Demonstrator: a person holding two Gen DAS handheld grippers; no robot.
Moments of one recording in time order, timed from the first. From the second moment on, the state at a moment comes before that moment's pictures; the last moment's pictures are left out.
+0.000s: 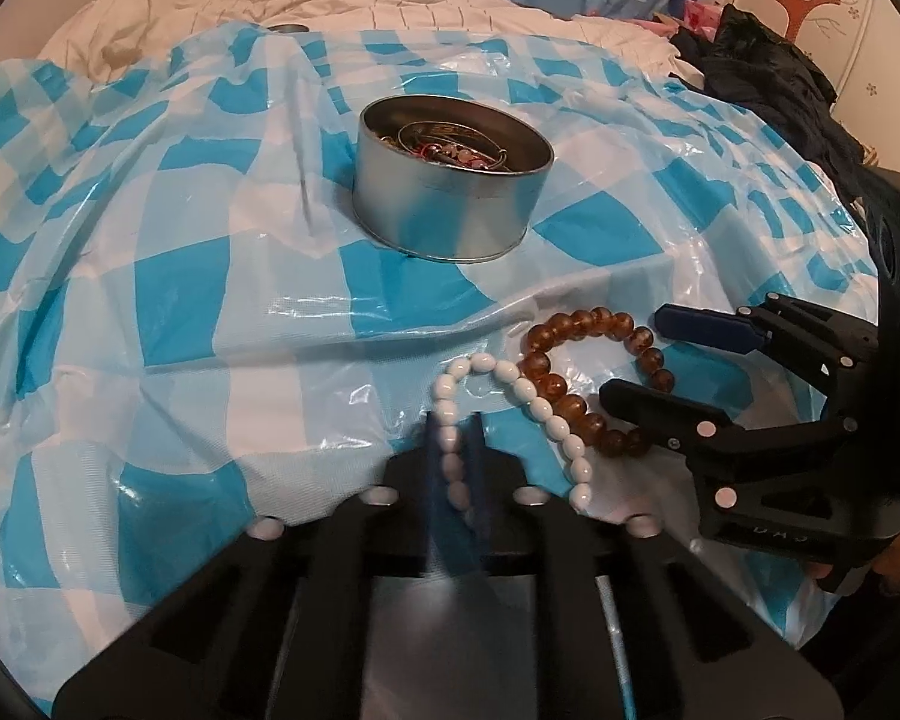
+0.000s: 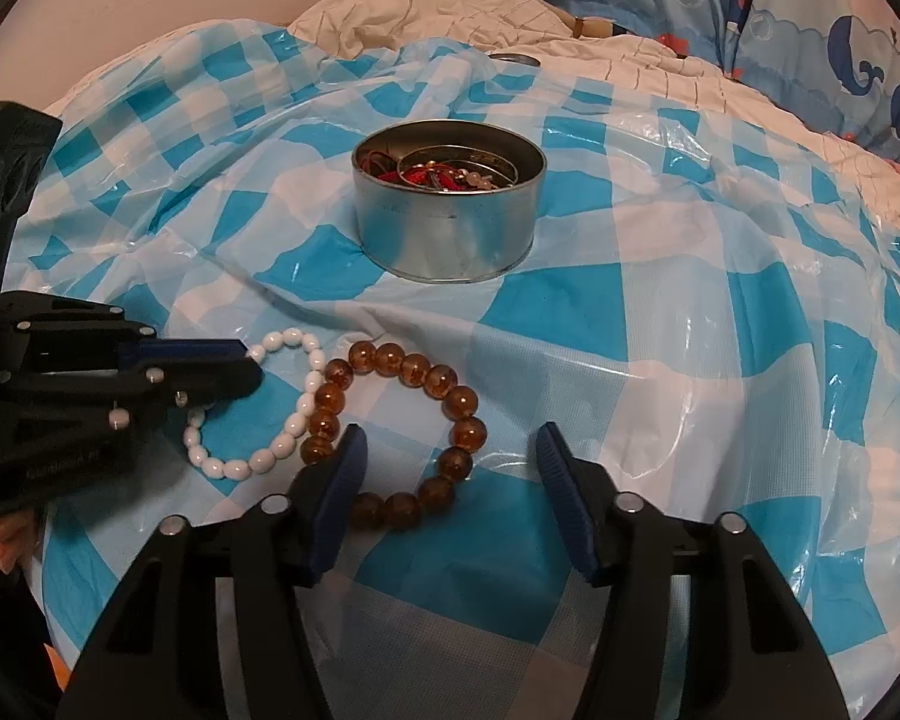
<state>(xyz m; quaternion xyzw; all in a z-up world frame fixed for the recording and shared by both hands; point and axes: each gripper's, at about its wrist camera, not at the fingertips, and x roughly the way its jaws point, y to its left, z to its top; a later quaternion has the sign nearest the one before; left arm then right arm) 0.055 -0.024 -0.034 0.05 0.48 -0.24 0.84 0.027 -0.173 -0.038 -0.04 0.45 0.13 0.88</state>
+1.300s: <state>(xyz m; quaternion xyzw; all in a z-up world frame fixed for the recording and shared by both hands) 0.053 -0.007 0.003 -0.01 0.43 -0.27 0.86 0.026 -0.211 -0.002 0.18 0.38 0.25 0.87</state>
